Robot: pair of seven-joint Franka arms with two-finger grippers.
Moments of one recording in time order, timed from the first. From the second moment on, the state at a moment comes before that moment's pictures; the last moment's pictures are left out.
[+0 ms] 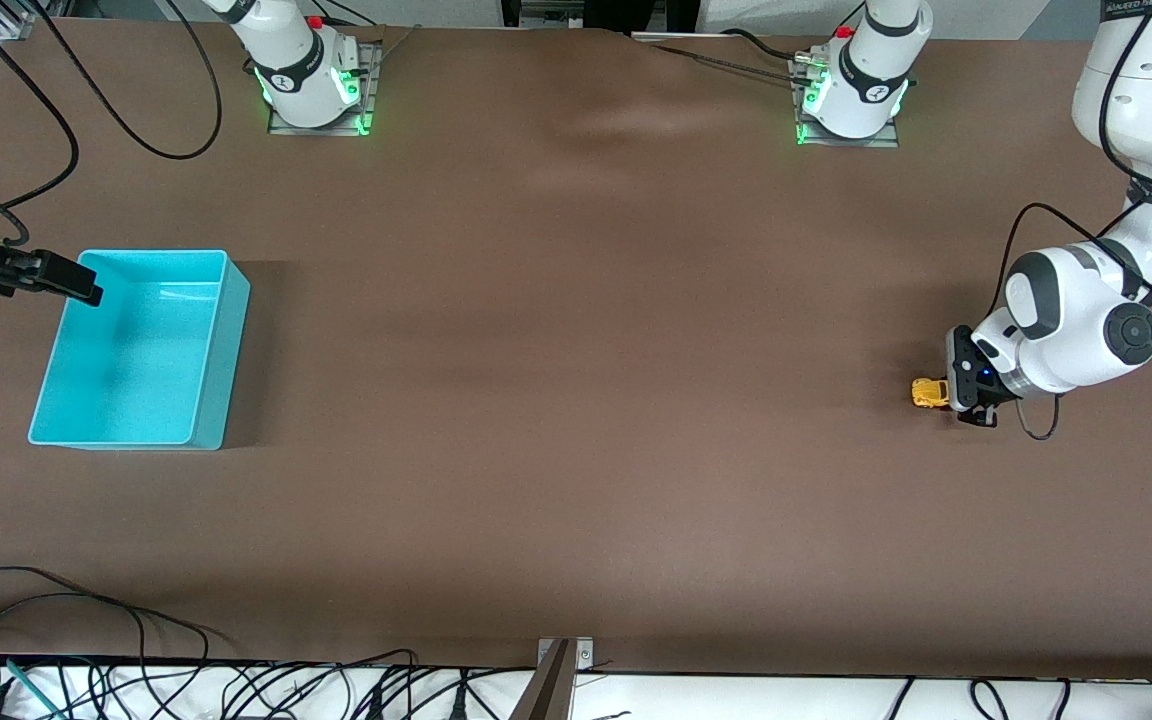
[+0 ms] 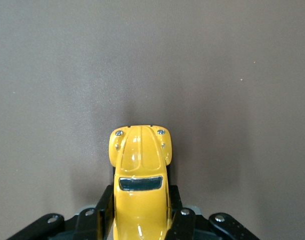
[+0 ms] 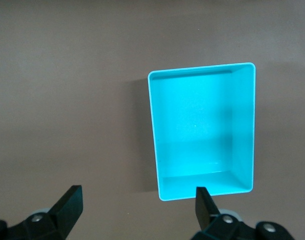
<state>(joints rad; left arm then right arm) 0.22 0.55 -0.03 -1.98 -0.02 2.47 1.83 0.02 0.18 -0.05 -1.46 -0.03 1.58 0.06</state>
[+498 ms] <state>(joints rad) 0.23 0.55 -0.03 -1.98 -0.02 2.47 1.83 0.02 0.18 -0.05 -1.46 -0.03 1.58 0.06</state>
